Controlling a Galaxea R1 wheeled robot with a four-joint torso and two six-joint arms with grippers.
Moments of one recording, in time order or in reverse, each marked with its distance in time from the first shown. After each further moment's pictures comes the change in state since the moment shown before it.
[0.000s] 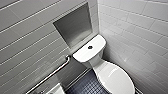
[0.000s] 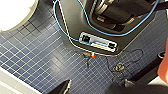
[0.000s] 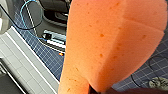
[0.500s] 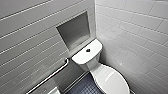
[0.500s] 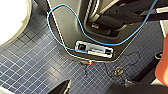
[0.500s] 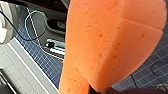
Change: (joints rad) left arm -0.001 0.000 0.000 0.000 -0.001 0.000; right arm 0.007 0.017 0.015 0.003 -0.005 0.000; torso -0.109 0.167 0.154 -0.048
